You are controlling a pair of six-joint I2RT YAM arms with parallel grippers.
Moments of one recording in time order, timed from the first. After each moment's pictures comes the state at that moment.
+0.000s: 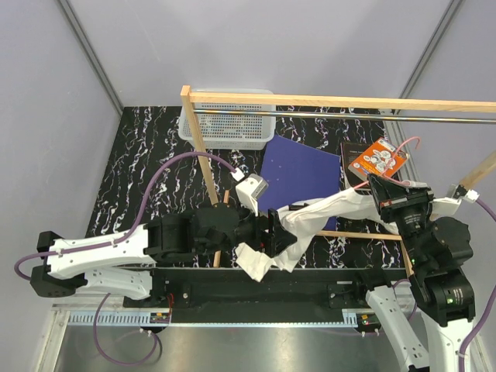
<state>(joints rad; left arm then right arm) -1.40 1.09 1.16 -0.40 -0.28 -0.72 0.18 0.39 1.03 -0.64 0.07 1.26</state>
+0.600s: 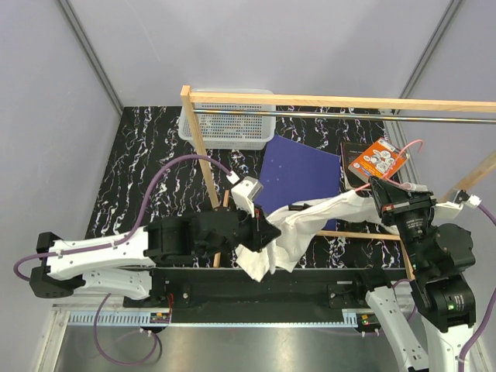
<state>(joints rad) -1.40 1.08 1.10 -0.41 -0.33 -0.76 0.18 0.35 1.02 -0.63 0.06 1.30</state>
